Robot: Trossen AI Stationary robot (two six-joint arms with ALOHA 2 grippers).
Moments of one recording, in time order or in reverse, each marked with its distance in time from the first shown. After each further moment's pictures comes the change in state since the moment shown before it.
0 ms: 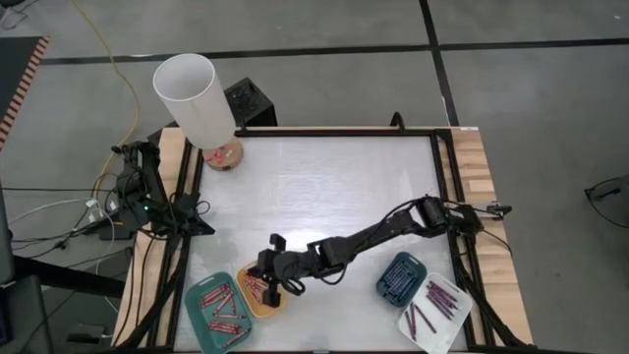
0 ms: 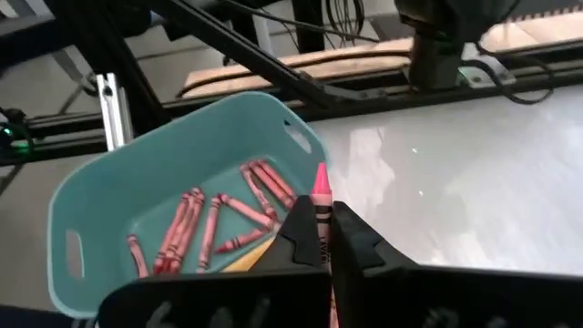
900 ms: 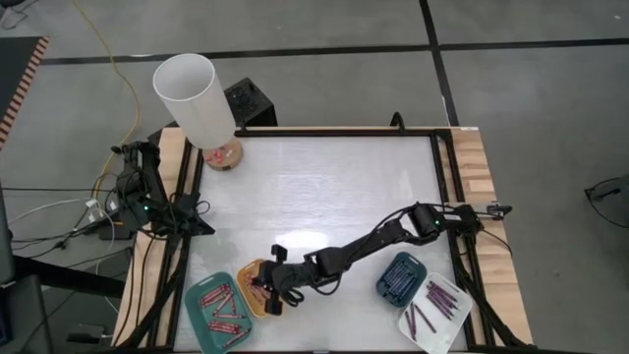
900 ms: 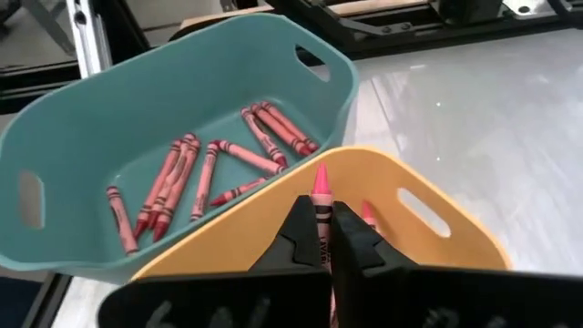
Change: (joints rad) left arm 0.000 0.000 0.000 0.000 0.000 0.000; right arm 0.029 0.122 0.001 0.055 0.002 0.029
